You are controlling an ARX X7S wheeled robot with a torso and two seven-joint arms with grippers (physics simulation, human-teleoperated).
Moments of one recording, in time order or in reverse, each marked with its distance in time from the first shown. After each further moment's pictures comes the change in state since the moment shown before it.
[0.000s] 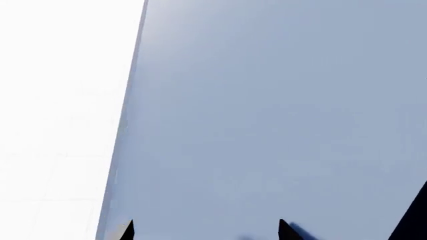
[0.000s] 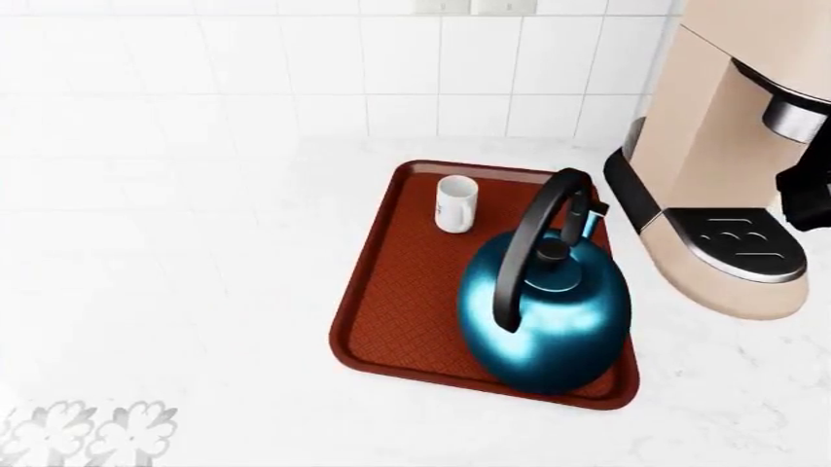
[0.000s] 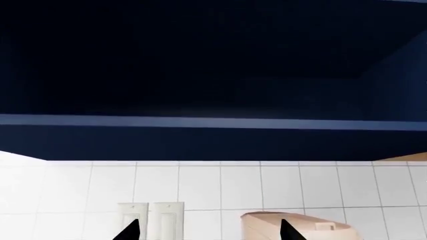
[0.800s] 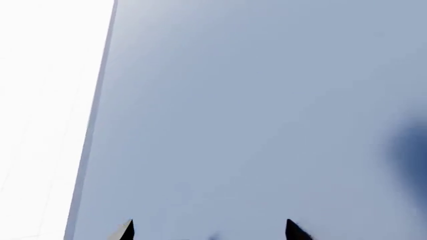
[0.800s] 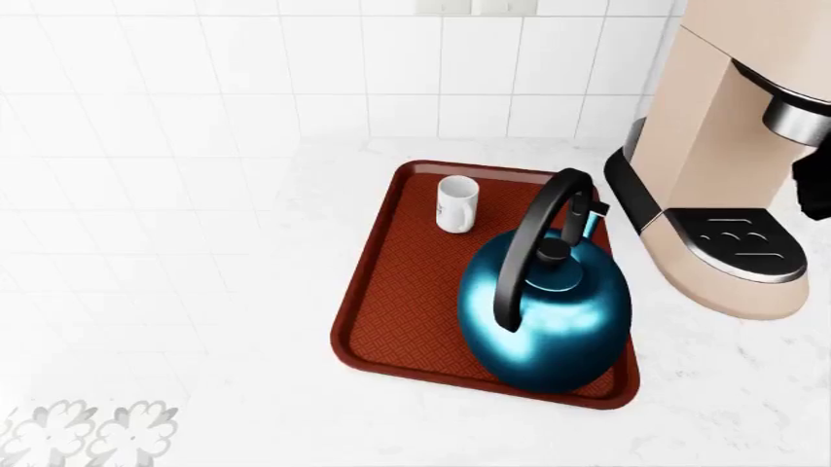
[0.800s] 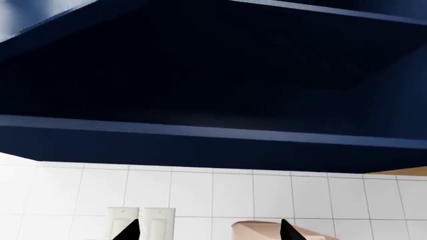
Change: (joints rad) left arm 0.054 0.136 0.087 -0.206 0.316 0.242 0.167; right arm 0.279 0.015 -0.232 0.003 0.019 0.039 0.006
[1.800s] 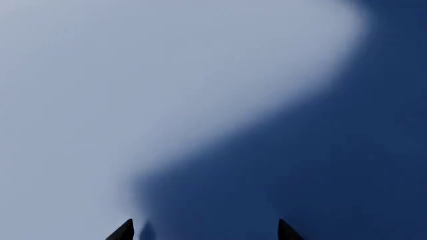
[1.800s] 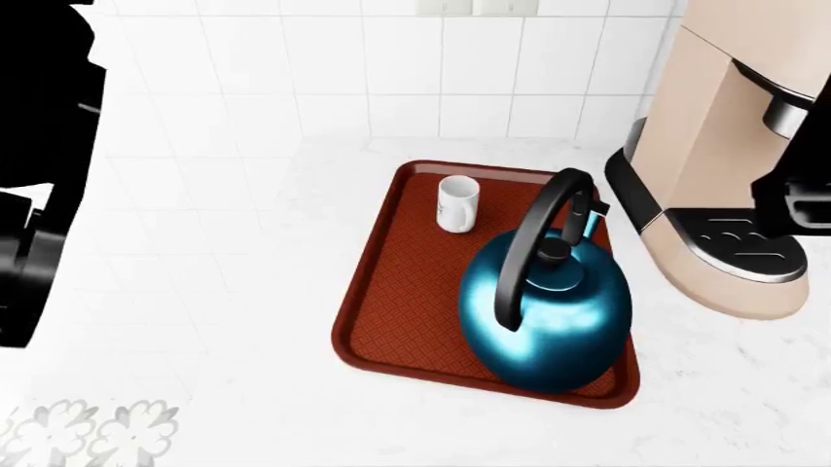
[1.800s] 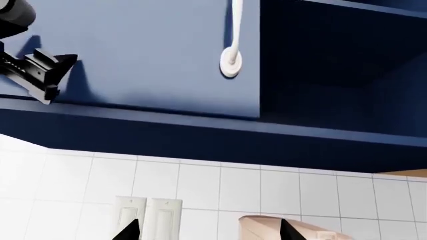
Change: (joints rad) left arm 0.196 0.041 0.236 0.043 0.159 -0.041 0.044; right arm 0.609 -0.037 -0.720 0.001 -0.060 -0.069 0.027
